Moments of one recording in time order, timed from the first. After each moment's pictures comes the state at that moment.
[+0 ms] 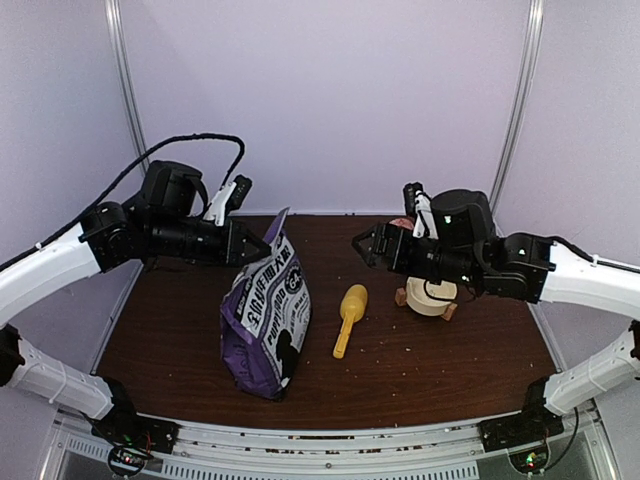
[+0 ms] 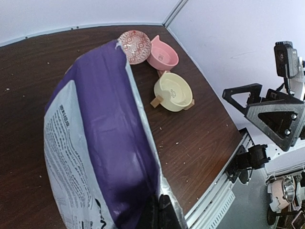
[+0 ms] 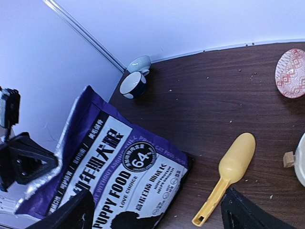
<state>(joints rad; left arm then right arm) -0.82 1.23 1.24 -0.56 0.19 -0.50 0.99 1.24 1.08 -0.25 0.27 0.76</state>
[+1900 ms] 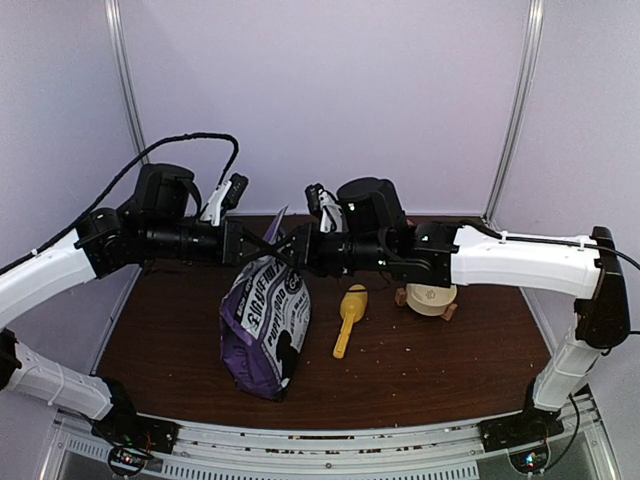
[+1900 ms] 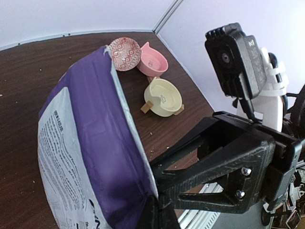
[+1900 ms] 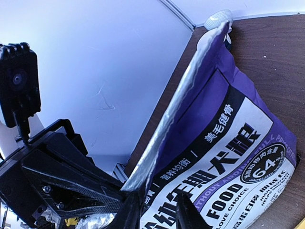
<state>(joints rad) -0.82 1.19 1.19 -0.48 0.24 -0.52 1.08 1.69 1.46 -0.10 -0.06 0.87</state>
